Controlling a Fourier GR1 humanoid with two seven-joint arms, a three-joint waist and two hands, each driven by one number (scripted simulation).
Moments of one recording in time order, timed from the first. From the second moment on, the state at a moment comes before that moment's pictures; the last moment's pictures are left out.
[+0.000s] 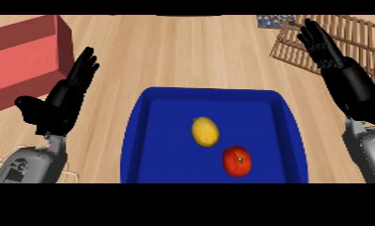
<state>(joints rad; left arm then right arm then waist) -0.19 0.36 -0.15 -1.57 0.18 0.16 0.09 -0.31 -0.47 0.10 -1.58 -0.18 0.07 -0.14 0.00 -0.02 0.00</state>
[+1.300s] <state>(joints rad) -0.06 0.31 -0.05 -1.39 0.28 0.11 0.26 -0.12 -0.56 0.13 -1.77 -0.13 0.21 0.23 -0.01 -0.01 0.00</state>
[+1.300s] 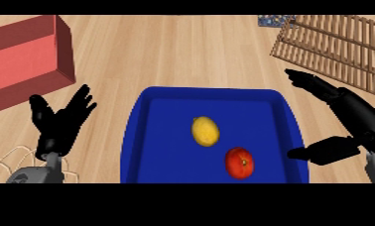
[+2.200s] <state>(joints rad) -0.06 0.28 -0.05 -1.39 0.25 0.09 0.26 -0.49 -0.33 0.48 -1.84 0.21 0.09 1.00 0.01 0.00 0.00</state>
